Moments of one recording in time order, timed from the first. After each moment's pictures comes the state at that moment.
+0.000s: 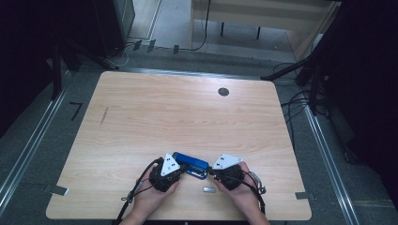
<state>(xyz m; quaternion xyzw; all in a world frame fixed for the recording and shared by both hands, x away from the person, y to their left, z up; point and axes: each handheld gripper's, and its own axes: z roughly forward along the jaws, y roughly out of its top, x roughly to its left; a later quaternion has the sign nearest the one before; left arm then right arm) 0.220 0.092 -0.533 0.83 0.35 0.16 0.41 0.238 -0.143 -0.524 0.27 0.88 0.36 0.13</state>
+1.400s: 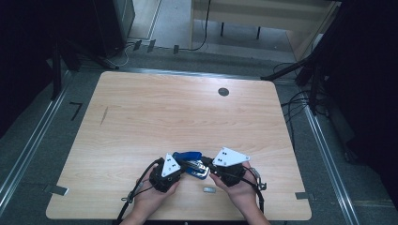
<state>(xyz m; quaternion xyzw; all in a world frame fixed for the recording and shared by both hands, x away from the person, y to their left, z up) 0.219 0.091 -0.533 0.83 0.35 0.17 0.40 0.231 -0.133 -0.472 0.24 0.84 0.45 0.17</state>
